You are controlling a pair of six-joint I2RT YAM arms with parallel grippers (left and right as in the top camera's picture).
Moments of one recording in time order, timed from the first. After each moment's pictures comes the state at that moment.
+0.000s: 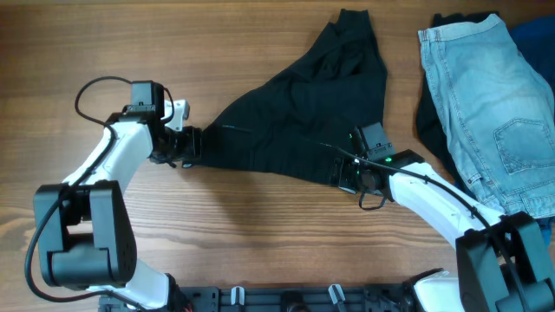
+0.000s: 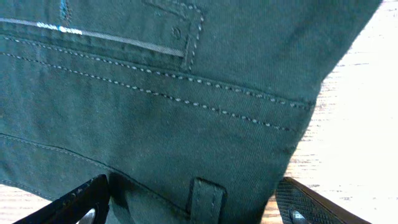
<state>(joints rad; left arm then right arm) 0.03 1.74 1.01 -0.63 0.23 -0.04 0.36 1.54 0.72 -0.47 -0.04 0.53</state>
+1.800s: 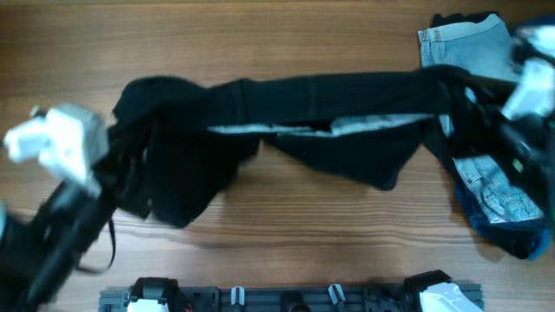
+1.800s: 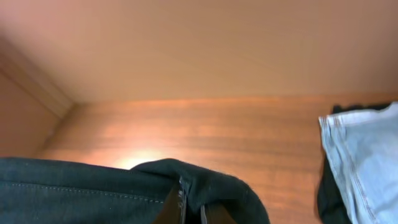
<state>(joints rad) -0.08 0.80 1.55 -0.89 0.38 -0.08 0.23 1.14 1.99 -1.24 -0.08 0.24</state>
